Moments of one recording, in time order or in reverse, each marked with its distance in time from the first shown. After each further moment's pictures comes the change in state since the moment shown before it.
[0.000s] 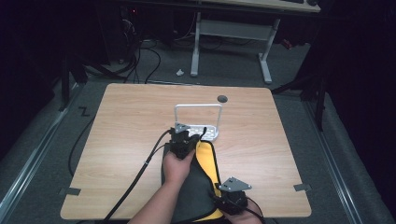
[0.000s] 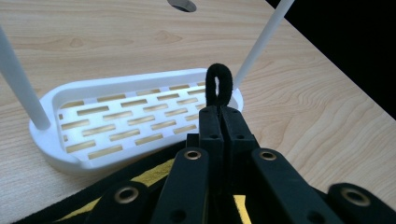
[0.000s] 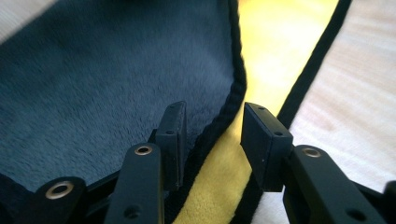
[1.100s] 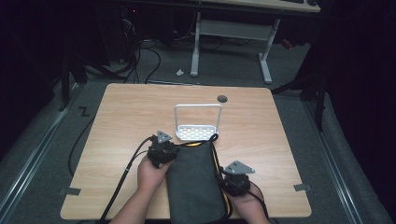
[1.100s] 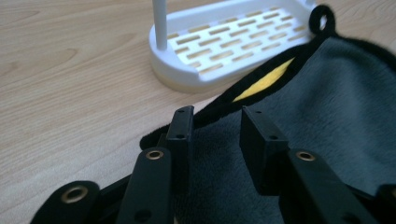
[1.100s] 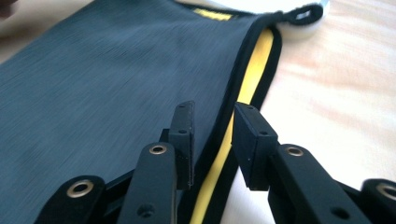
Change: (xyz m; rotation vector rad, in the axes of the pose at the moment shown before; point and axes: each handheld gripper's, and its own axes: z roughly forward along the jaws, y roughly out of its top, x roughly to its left) left arm 0.052 -0.035 -0.033 0.126 0.125 0.210; right arm -0.037 0.037 0.014 -0.065 -0.116 0.010
